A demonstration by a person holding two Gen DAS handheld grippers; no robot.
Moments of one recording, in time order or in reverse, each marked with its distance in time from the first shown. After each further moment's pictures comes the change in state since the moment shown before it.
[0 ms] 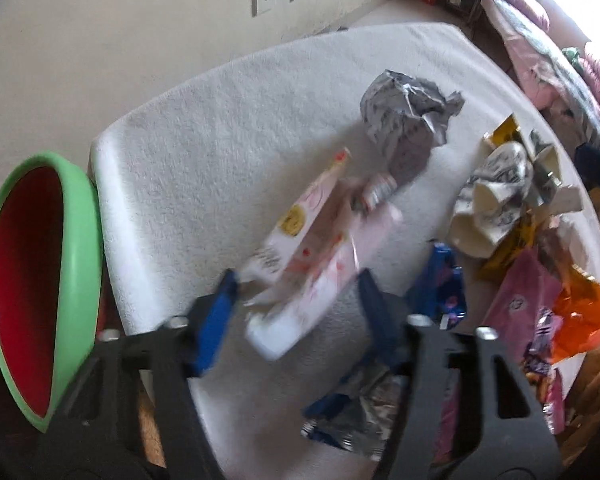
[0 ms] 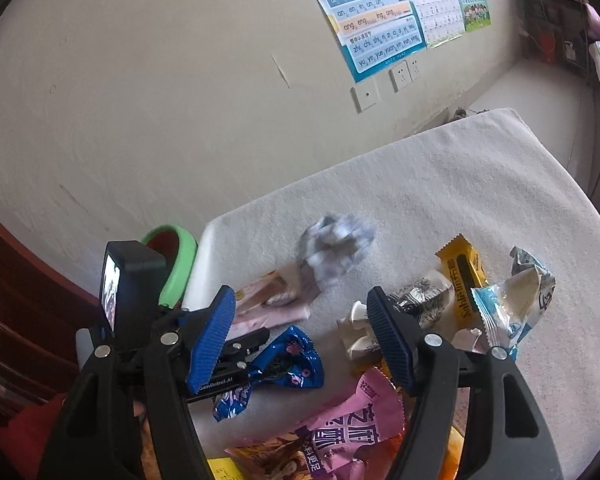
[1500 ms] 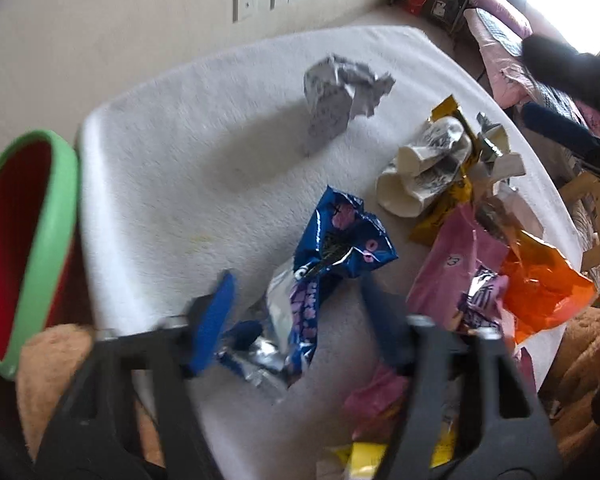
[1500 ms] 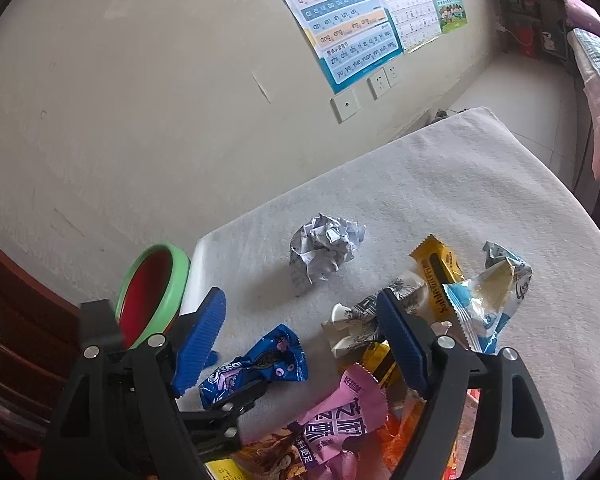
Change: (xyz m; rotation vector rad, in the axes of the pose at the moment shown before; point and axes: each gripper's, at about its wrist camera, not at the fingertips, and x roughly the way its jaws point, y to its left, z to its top) left arm -0.016 -0.028 -0.032 -0.008 -0.009 -0.074; right arm -0.018 -0.008 0.000 0.074 -0.036 -0.036
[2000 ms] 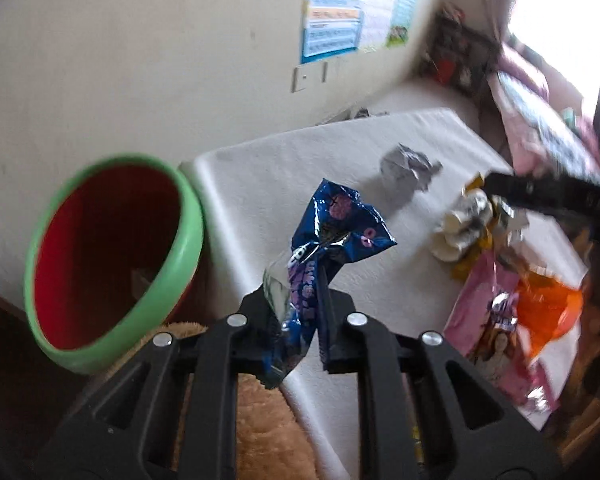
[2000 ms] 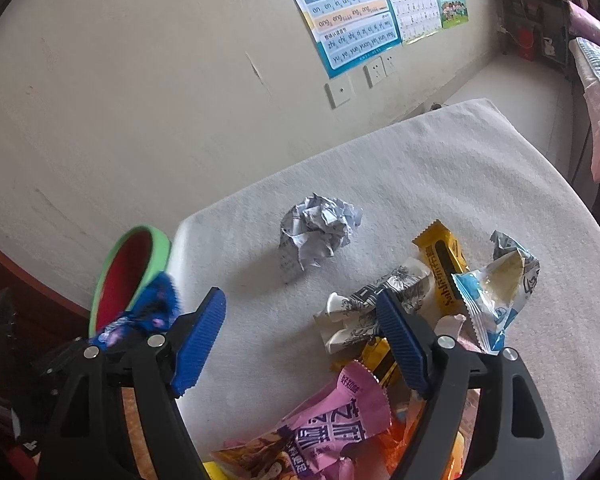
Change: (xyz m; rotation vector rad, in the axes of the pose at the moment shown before) left arm -0.070 0.061 -0.027 -0.131 -0.288 0.085; right arm 0.030 0.007 -0.006 -0.038 0.051 -0.080
